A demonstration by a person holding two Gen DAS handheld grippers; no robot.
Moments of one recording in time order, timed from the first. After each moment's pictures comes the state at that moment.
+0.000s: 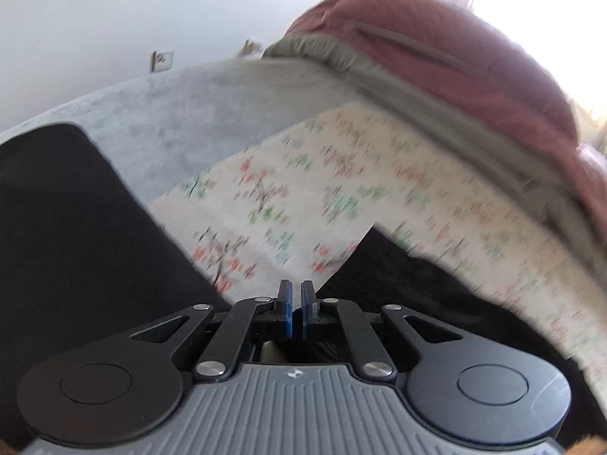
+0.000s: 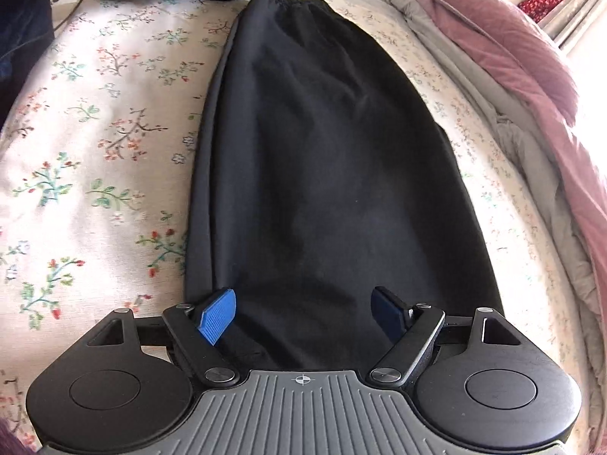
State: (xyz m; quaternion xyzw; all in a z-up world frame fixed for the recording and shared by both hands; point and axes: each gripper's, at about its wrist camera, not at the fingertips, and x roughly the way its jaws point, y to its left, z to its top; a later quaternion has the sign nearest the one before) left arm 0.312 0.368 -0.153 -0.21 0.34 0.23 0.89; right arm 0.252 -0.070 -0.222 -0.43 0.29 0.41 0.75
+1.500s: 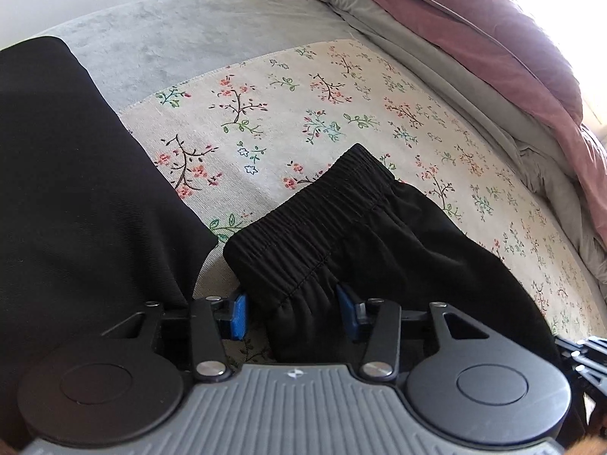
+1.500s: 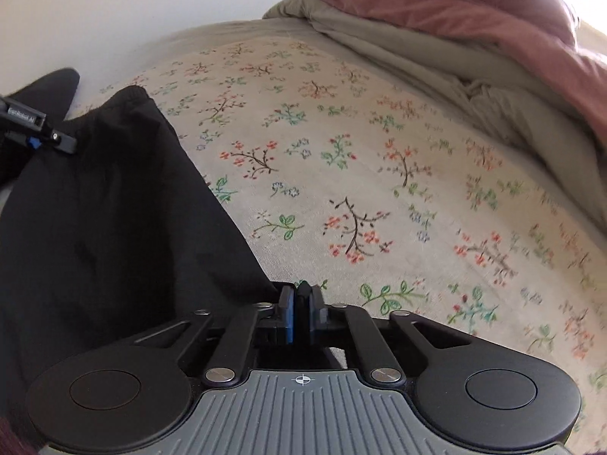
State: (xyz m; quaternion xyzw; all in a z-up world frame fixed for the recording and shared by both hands) left arm 0.319 0.345 -0.185 -0.27 0.41 0.21 0.84; right arm 0.505 0.011 -0.223 -0.22 0.34 0.43 0.81
